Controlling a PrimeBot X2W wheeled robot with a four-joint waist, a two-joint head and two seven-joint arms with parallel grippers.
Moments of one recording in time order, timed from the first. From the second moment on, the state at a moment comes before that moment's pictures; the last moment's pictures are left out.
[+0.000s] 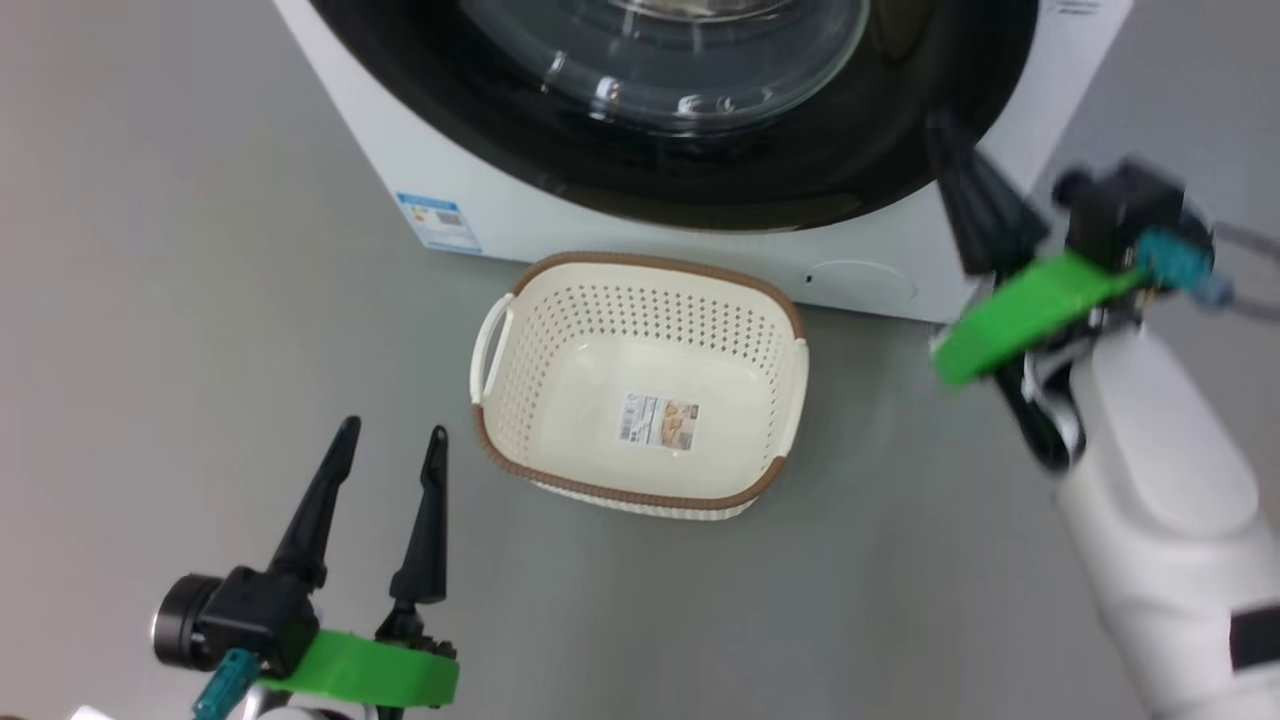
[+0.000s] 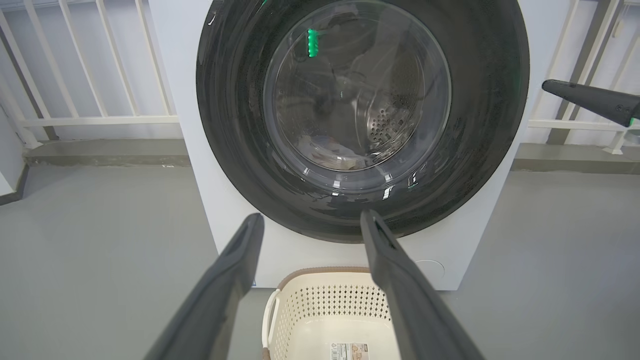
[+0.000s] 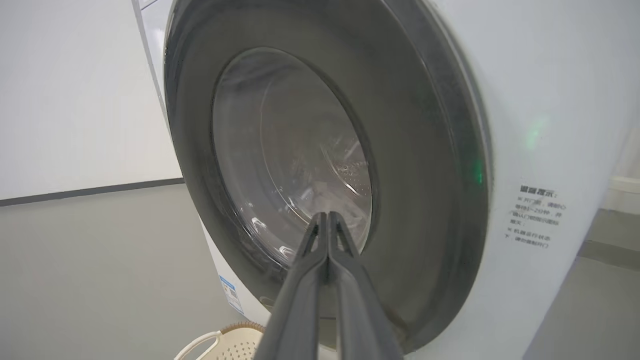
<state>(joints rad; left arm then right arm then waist) -0.13 0.05 -0.20 0.04 -0.20 -0.07 -0.25 -0.76 -0.20 0.21 0.55 0.26 0.14 -0.26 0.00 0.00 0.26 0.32</state>
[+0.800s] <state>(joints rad) -0.02 0.11 -0.19 0.04 -0.21 -0.06 -0.21 -0.18 -0.11 0.01 0.14 0.20 0.14 -0.20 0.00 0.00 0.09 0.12</state>
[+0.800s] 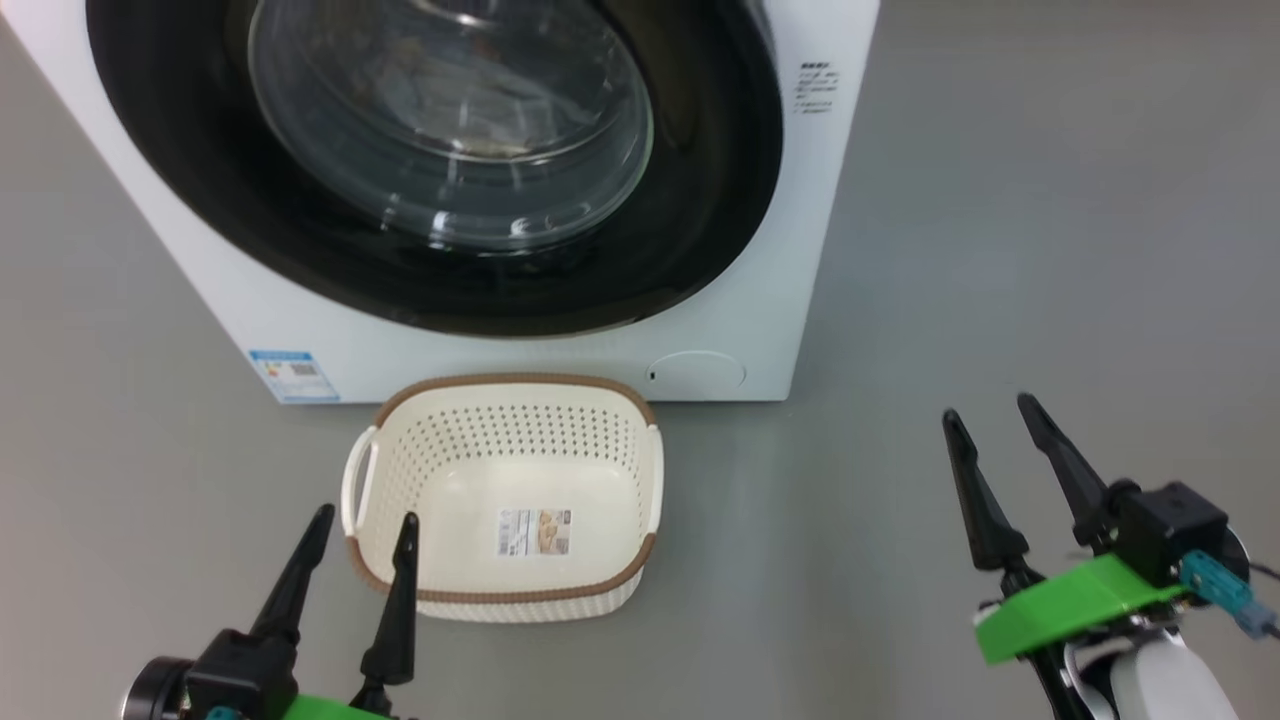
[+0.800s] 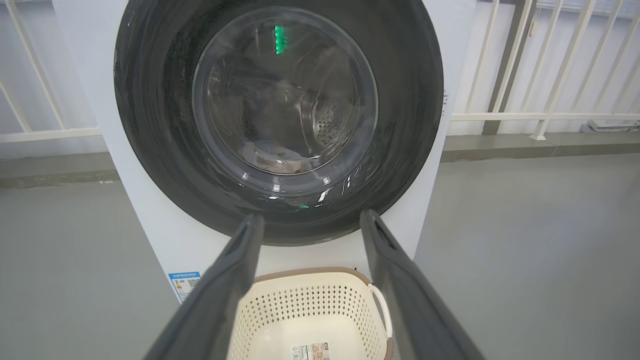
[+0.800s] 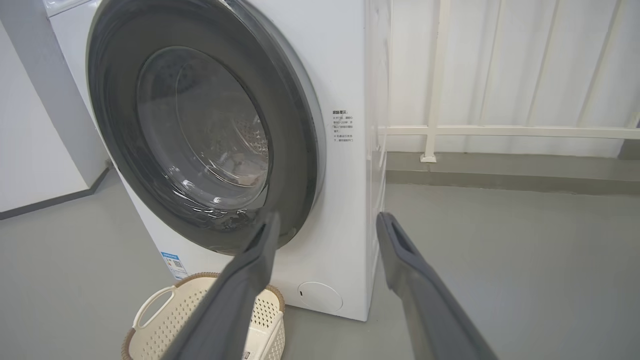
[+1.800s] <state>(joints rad) 0.06 0.14 -0.19 -0.01 -0.23 -0.02 -0.17 0.09 -0.05 -0.08 -0.14 0.17 0.14 -0.07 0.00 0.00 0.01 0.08</state>
